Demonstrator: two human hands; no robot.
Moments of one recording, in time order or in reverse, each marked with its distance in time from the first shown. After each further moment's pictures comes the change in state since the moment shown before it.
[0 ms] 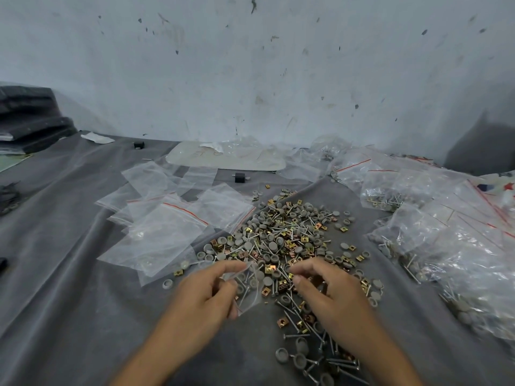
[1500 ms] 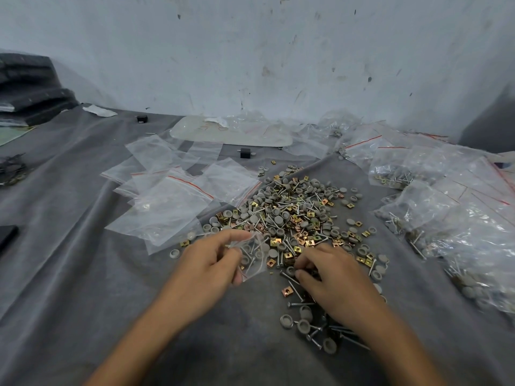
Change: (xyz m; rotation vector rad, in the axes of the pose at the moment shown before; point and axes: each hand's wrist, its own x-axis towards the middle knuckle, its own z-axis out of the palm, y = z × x) left_hand 0.001 0.003 -0.001 -0.075 -0.002 -0.017; right_hand 0.000 0.005 0.008 -0.473 -0.217 0.023
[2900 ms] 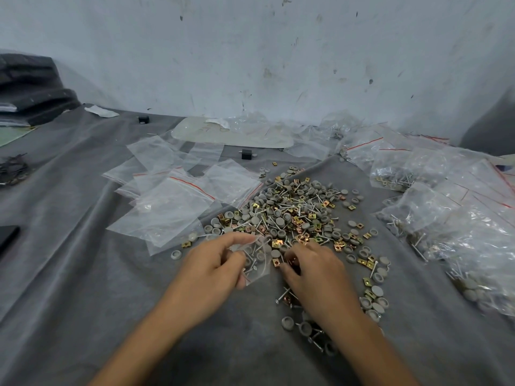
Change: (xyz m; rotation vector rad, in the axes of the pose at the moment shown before) left_hand -0.001 0.000 0.003 0.017 0.006 0.007; right_hand 0.014 -0.027 0.025 -0.038 0.114 0.126
